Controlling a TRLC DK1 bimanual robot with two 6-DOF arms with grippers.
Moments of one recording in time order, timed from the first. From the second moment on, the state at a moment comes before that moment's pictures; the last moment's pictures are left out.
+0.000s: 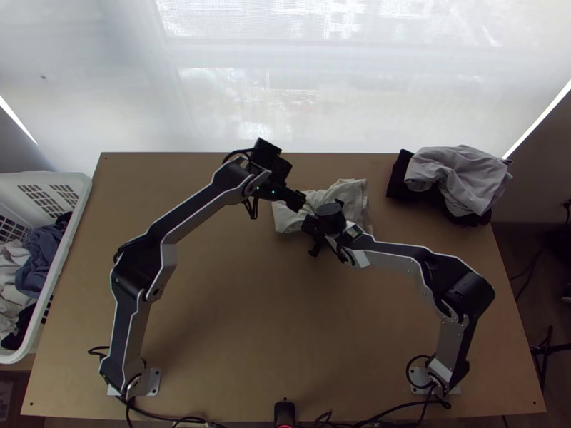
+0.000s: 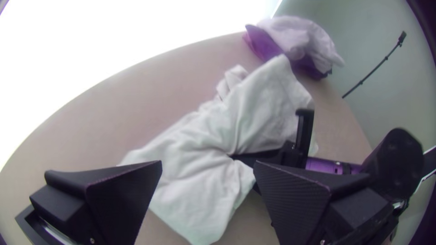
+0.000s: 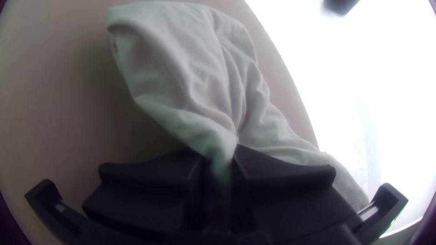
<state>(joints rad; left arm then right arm) -0.58 2.16 1.99 -0.64 0.24 -0.04 0.64 1.98 1.04 0.26 0.24 -0.72</state>
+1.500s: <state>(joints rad) -0.08 1.20 1.21 -0.57 0.12 -0.02 -0.28 1.36 1.26 0.01 0.00 -0.58</state>
